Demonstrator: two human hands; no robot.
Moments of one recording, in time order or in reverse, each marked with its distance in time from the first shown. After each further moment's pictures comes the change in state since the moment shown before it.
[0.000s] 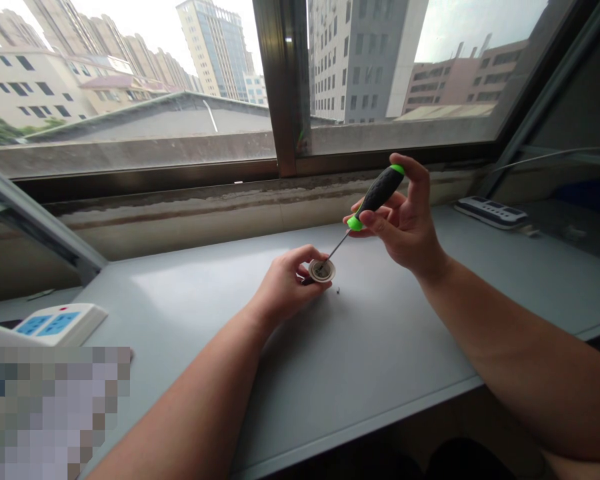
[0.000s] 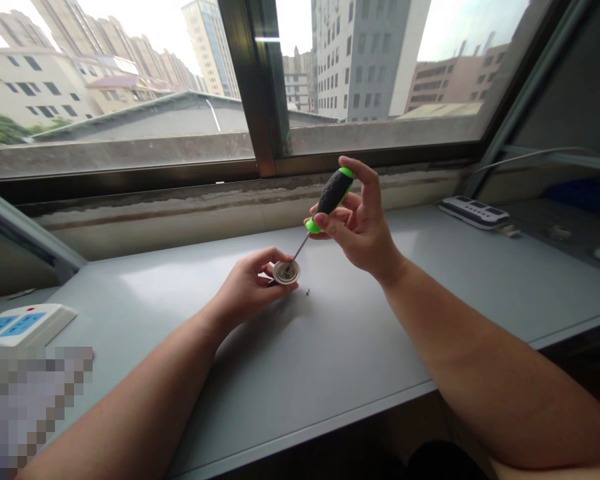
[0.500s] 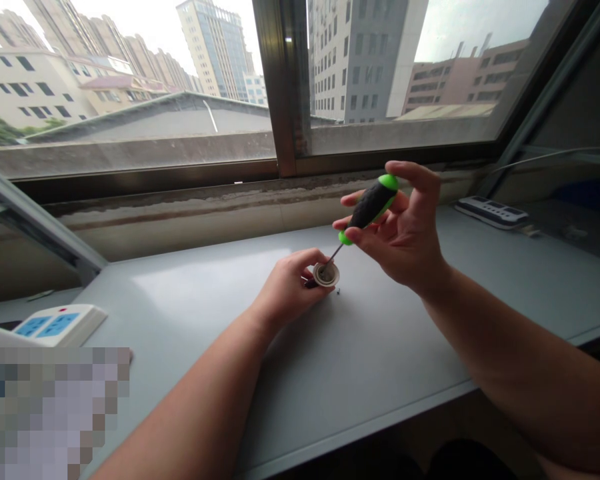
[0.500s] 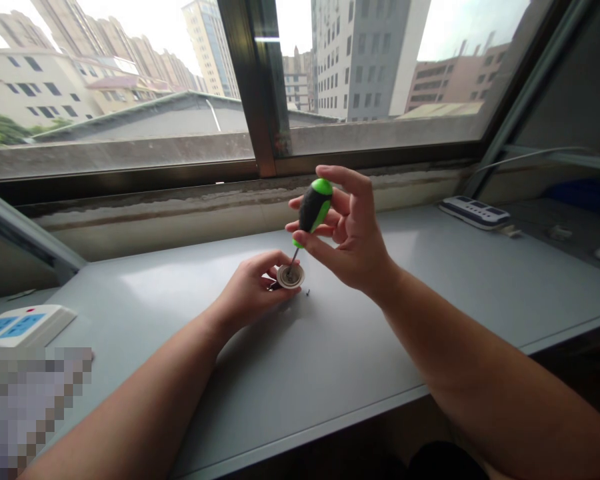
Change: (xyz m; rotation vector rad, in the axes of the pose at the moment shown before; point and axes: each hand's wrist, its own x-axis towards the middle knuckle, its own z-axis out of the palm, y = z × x) left_hand -0.001 0.001 0.003 0.061 -0.029 0.079; right_hand -0.005 -0.004 0.023 -0.006 0.012 -0.384
